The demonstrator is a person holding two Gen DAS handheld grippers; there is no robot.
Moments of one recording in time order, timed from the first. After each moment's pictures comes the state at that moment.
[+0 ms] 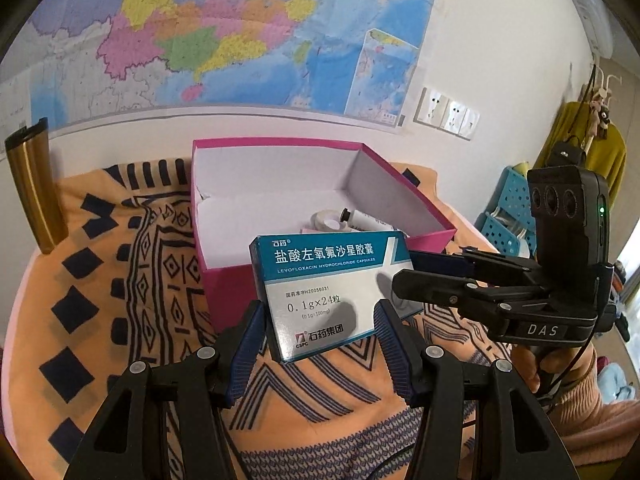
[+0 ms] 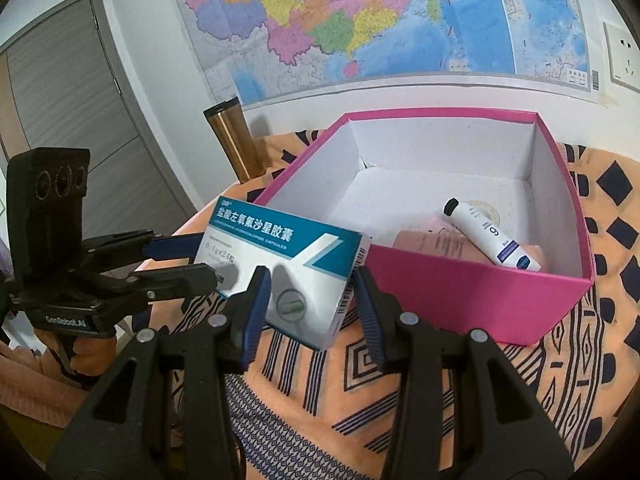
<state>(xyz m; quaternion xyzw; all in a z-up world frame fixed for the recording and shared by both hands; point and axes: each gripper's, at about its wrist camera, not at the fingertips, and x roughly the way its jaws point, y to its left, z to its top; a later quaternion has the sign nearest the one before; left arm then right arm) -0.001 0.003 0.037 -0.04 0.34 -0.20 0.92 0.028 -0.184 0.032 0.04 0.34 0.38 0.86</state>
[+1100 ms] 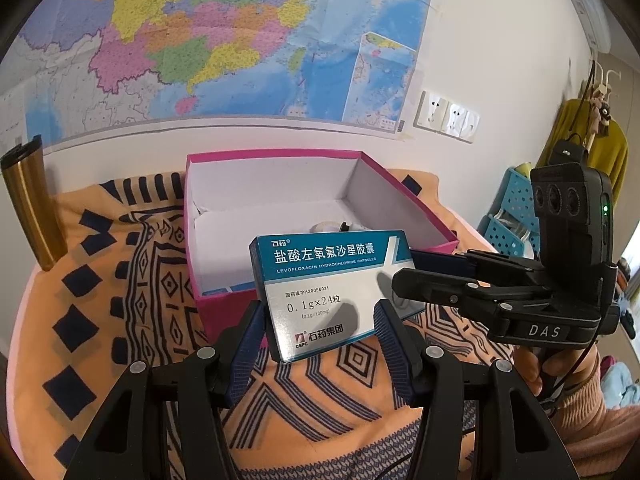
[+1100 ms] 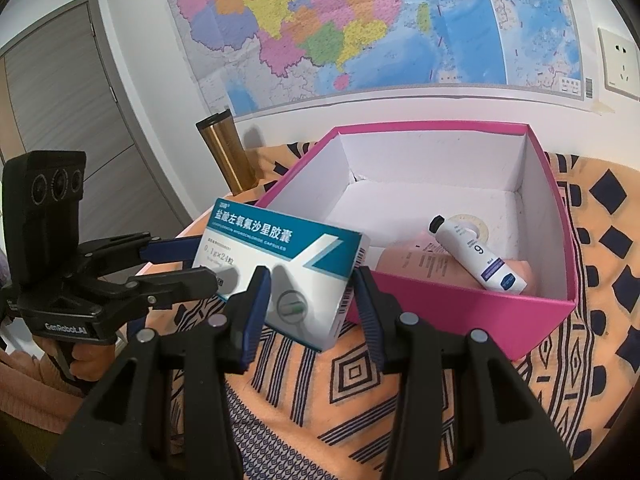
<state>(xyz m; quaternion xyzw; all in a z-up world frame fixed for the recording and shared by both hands) 0.009 -0.004 0.041 -0.03 0.33 -0.20 0.92 0.035 -0.191 0.041 0.04 0.33 0.37 0.87</state>
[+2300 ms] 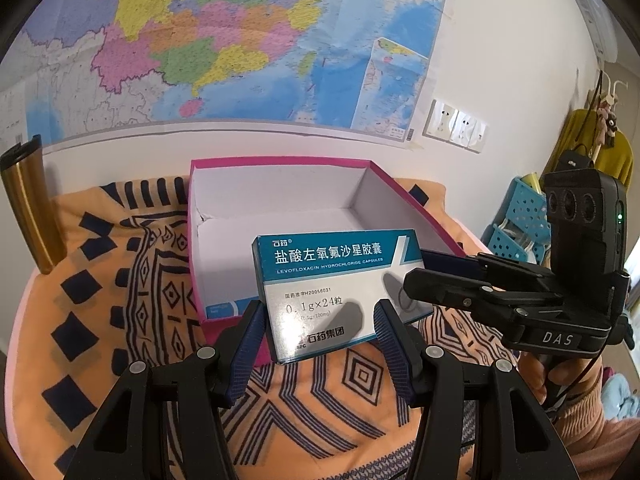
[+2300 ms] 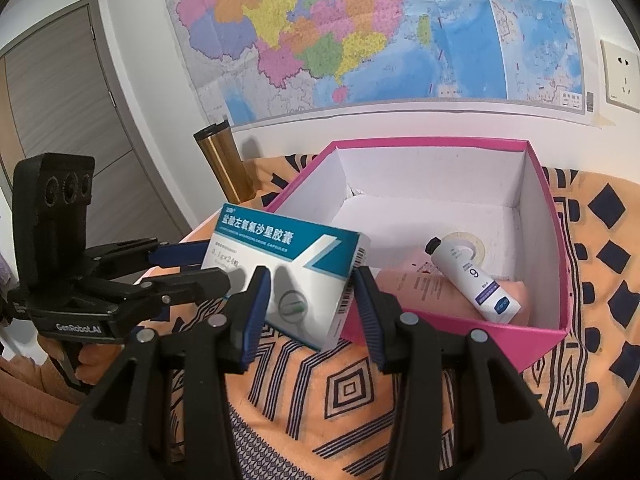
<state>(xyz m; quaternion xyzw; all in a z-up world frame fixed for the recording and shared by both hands) 0.026 -0.002 0.043 -0.04 0.33 -0.19 0.92 0.048 -0.192 0.051 0.04 0.32 0.37 0.87</state>
